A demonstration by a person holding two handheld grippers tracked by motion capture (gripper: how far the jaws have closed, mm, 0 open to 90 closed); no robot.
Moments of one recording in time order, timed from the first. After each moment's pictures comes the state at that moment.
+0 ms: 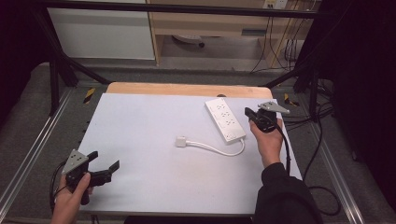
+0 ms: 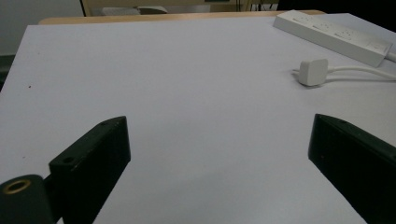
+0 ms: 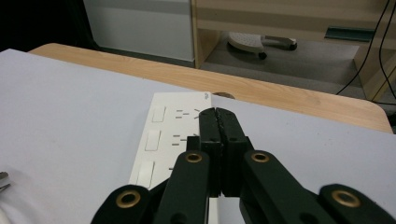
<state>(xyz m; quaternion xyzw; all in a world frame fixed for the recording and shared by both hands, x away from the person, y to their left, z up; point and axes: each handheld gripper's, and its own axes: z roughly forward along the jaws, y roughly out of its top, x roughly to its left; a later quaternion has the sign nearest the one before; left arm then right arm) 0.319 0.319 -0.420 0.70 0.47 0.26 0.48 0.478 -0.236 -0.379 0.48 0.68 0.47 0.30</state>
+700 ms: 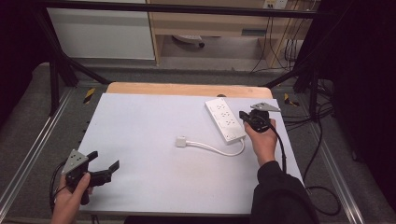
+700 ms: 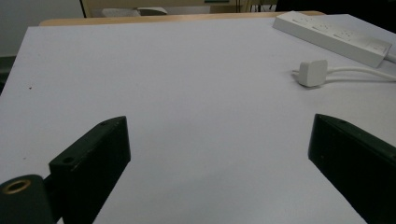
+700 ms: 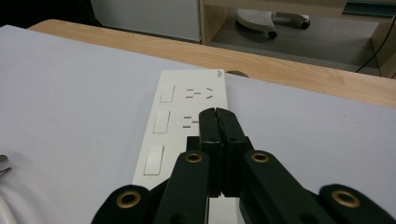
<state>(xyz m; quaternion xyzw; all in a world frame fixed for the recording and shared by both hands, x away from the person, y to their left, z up) 0.318 0.319 -0.420 0.70 0.47 0.26 0.48 0.488 -0.224 -0.393 0.48 0.71 0.44 0.27</state>
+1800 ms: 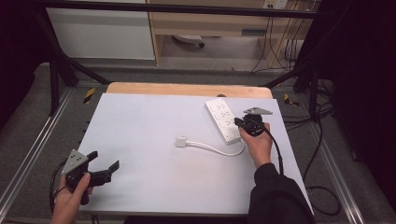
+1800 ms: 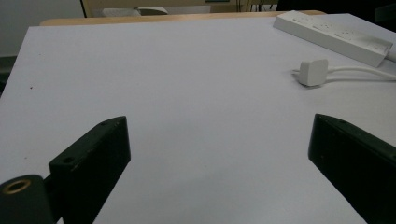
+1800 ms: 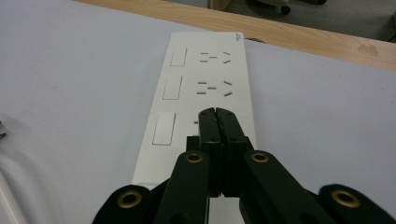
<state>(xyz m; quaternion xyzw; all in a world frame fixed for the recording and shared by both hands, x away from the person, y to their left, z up) 0.318 0.319 -0.420 0.70 0.47 0.26 0.48 0.490 -0.213 -0.416 0.48 0.74 0.41 0.24</state>
